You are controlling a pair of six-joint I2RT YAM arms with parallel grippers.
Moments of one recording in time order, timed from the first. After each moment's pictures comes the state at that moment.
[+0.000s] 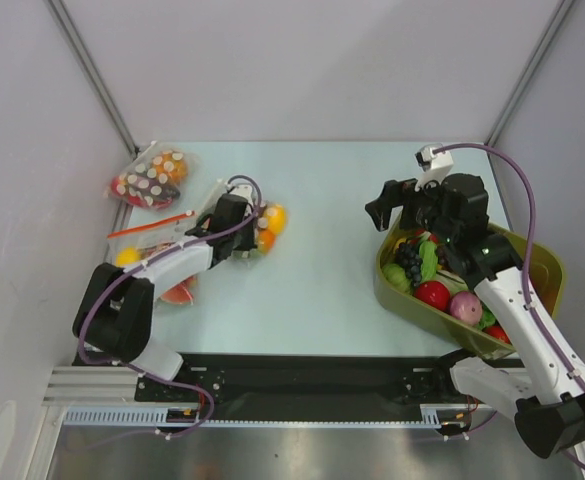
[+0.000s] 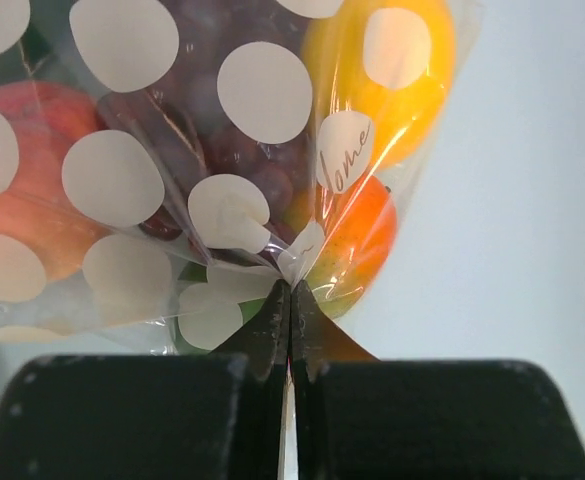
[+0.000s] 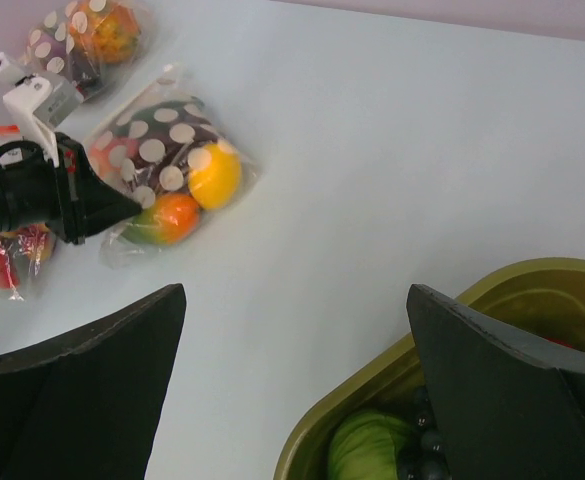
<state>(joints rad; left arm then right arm) -0.40 1.55 0.91 -0.13 -0.15 -0.30 0.35 1.01 1.11 -0.39 -0.16 0.17</state>
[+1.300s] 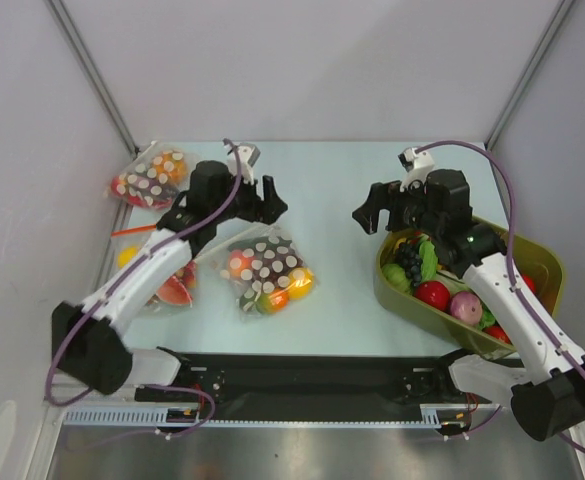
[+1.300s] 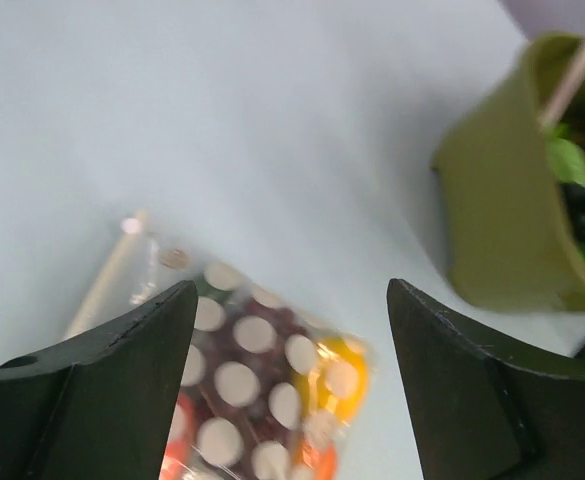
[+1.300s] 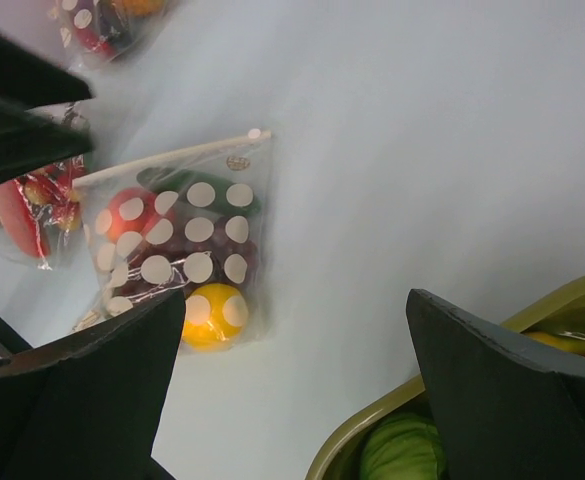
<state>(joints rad) -0.46 1.25 1.08 -0.22 0.26 -0.24 0.38 1.11 1.11 -0.39 -0.25 0.21</state>
